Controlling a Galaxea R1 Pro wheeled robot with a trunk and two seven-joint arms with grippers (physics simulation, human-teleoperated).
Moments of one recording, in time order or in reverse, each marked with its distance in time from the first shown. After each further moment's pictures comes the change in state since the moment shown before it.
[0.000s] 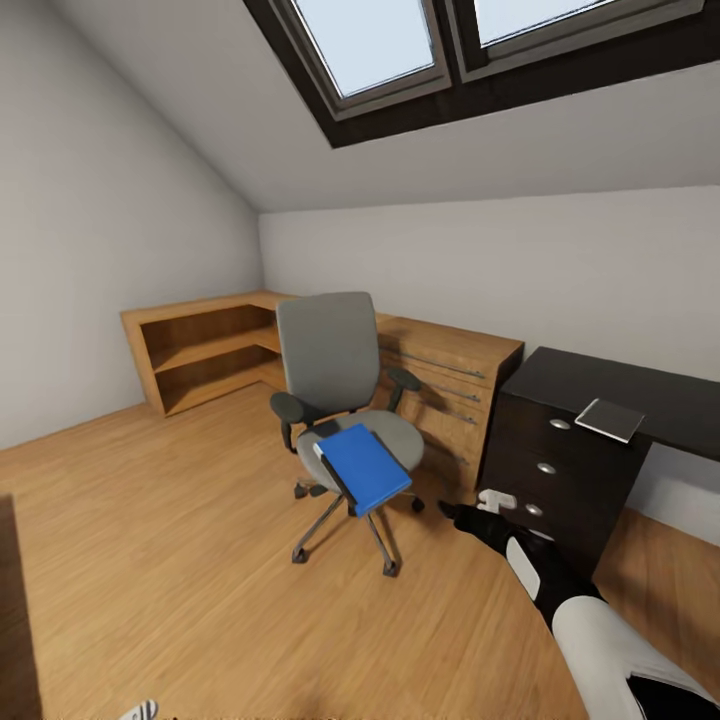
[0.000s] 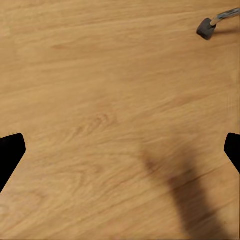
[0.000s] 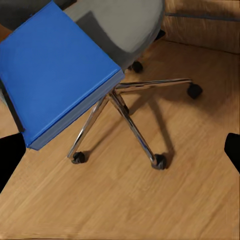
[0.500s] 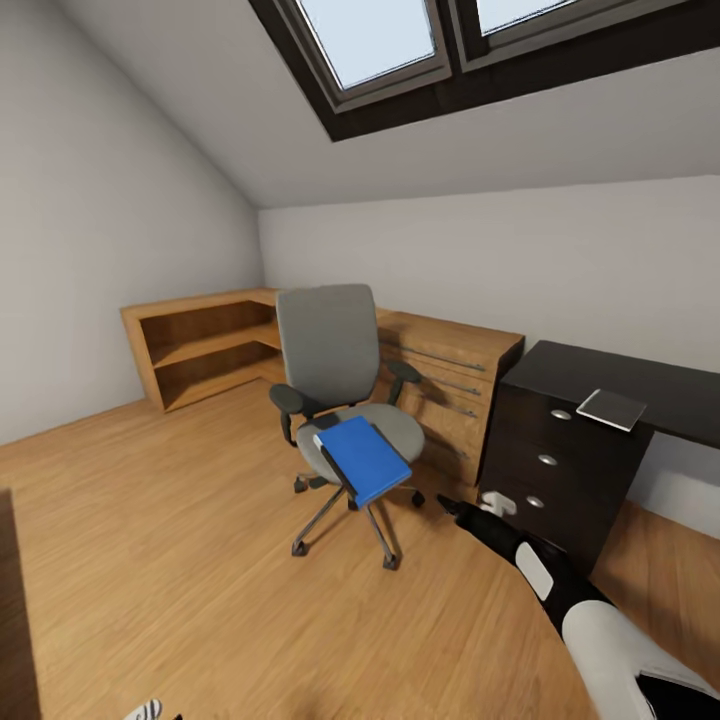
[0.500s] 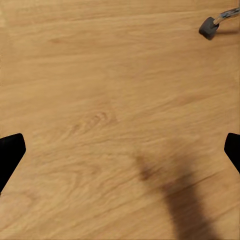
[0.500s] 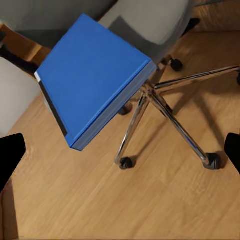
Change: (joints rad) left arm 0.000 -0.021 0.004 0.004 0.006 -0.036 0.003; right arm 0.001 -0.031 -0.007 0.055 -0.201 0.003 0.178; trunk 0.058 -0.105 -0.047
